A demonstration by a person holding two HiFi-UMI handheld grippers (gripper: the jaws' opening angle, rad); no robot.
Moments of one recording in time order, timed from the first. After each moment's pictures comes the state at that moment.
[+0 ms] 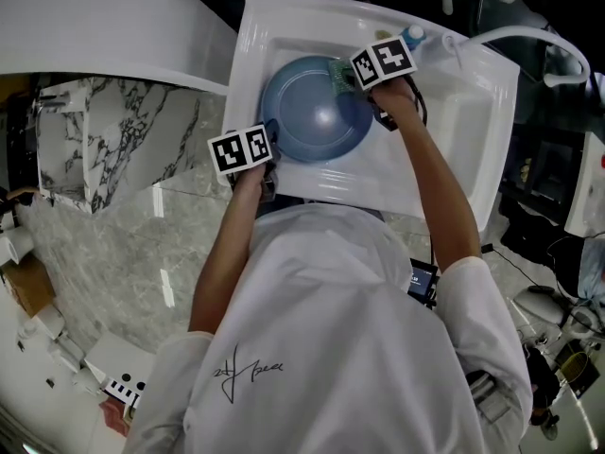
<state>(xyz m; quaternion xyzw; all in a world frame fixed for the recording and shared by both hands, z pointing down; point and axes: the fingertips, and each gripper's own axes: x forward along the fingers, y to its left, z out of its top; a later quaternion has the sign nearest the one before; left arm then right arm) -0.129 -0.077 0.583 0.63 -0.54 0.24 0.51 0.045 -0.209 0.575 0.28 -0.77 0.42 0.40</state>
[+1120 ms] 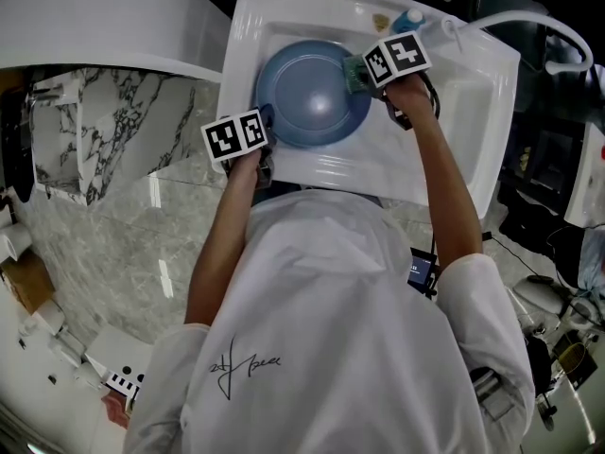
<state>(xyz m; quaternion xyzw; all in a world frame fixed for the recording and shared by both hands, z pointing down) -0.129 -0.077 0.582 0.63 -0.54 0.23 0.51 0.083 -0.180 0.573 0.28 -0.74 0.42 0.44</state>
